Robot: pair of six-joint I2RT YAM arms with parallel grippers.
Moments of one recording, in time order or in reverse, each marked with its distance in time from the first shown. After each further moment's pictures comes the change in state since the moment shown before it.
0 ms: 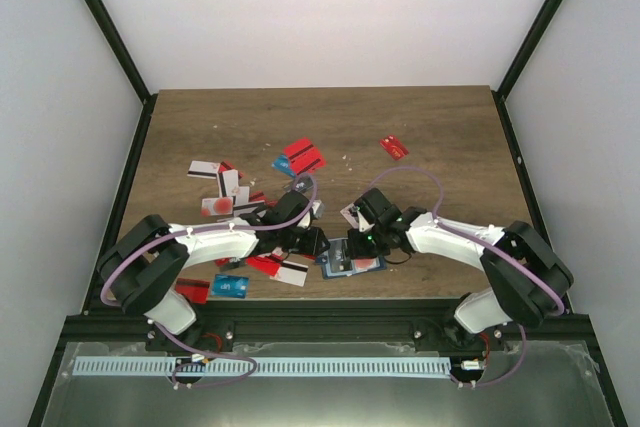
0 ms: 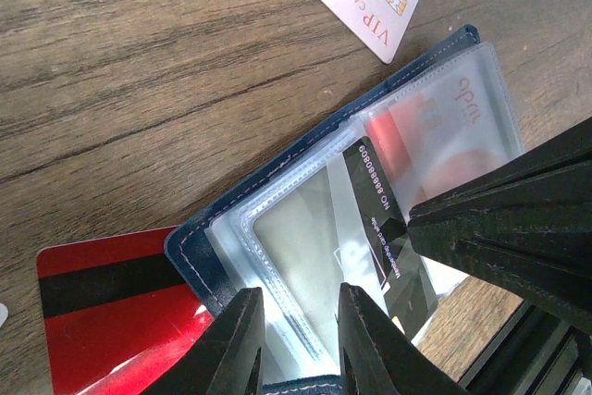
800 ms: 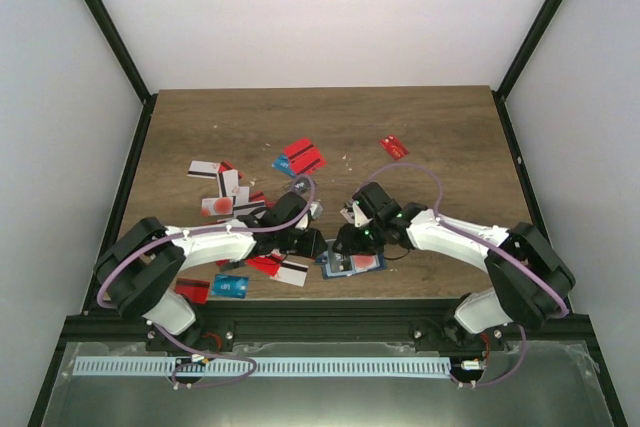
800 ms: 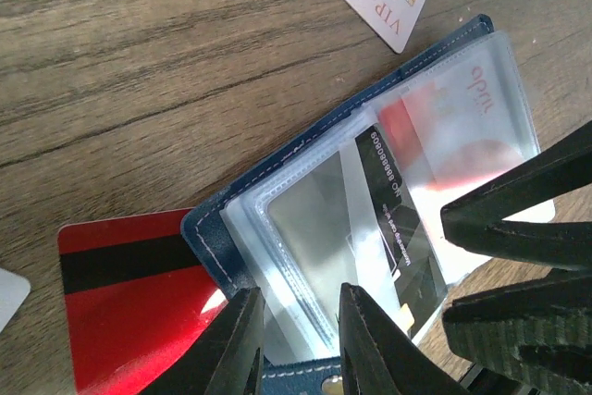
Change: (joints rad) left arm 0.000 -0.036 -0.025 -0.010 -0.014 0.002; right arm 0.001 -0.015 0.046 -0.008 -0.116 0.039
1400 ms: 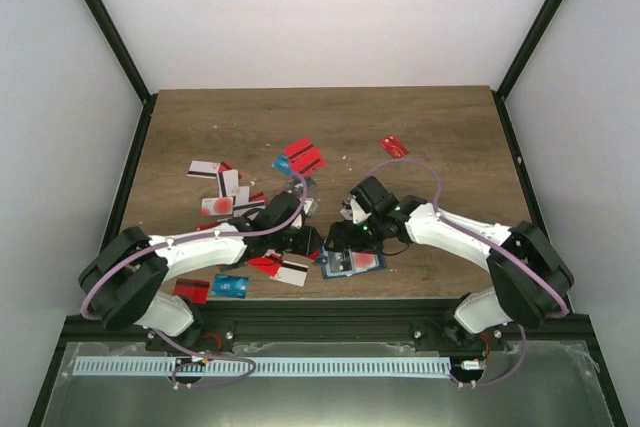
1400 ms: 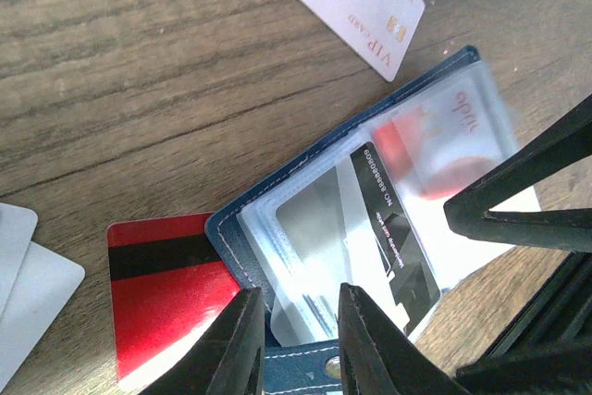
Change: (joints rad) left arm 0.000 -0.074 -0.033 0.007 -0.054 0.006; right arm -0.001 0.027 0.075 -0.101 -0.024 0.011
